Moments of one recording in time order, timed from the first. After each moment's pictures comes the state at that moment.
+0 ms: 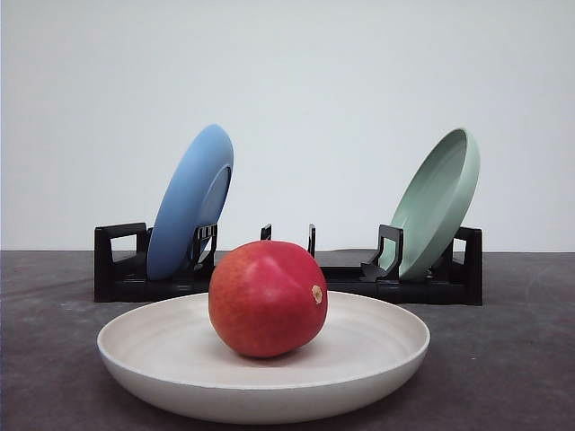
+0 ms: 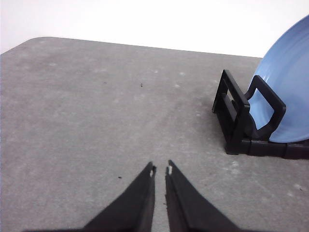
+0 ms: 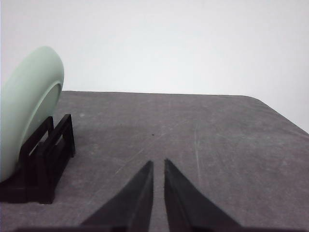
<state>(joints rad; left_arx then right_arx) 0.06 0.01 0.02 -0.18 0.06 -0.07 -0.05 0.00 0.01 0.00 0.03 0.00</state>
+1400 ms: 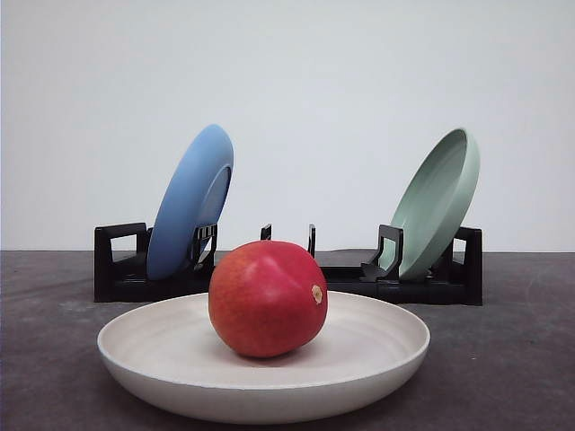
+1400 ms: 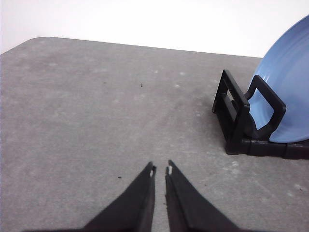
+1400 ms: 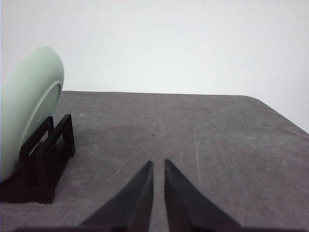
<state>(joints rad) 0.06 0.01 0.02 -0.18 0.06 -0.07 -0.05 0.00 0.01 0.00 0.03 0.00</state>
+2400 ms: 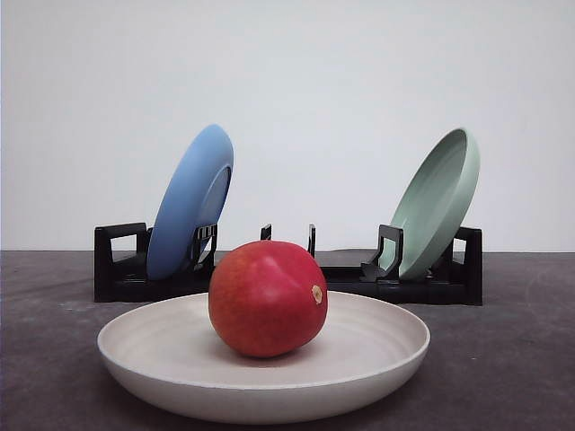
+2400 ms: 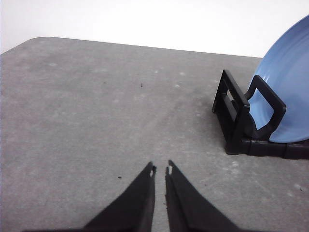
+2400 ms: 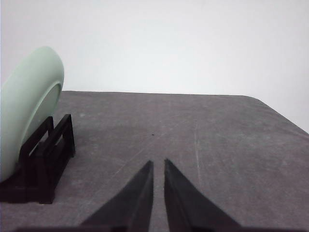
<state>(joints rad) 0.06 0.01 0.02 -0.18 0.06 -0.07 -0.05 0.00 0.01 0.00 0.03 0.00</state>
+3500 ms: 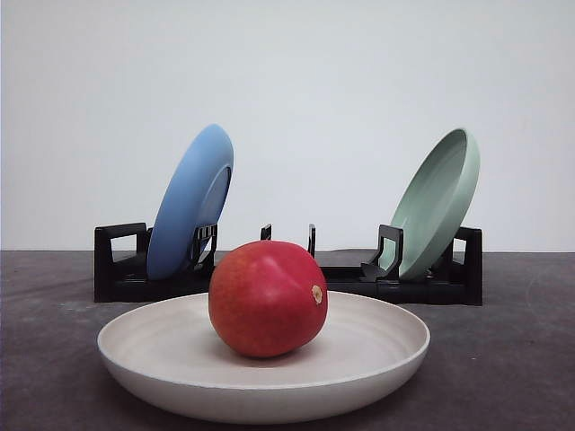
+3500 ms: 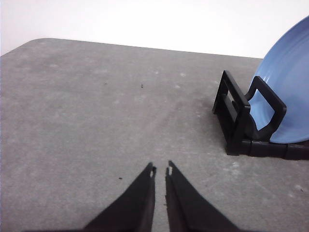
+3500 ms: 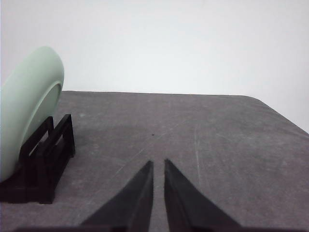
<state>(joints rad) 0.06 0.01 0.02 -0.18 0.06 -0.07 -0.05 0.00 0.01 0.00 0.03 0.00</state>
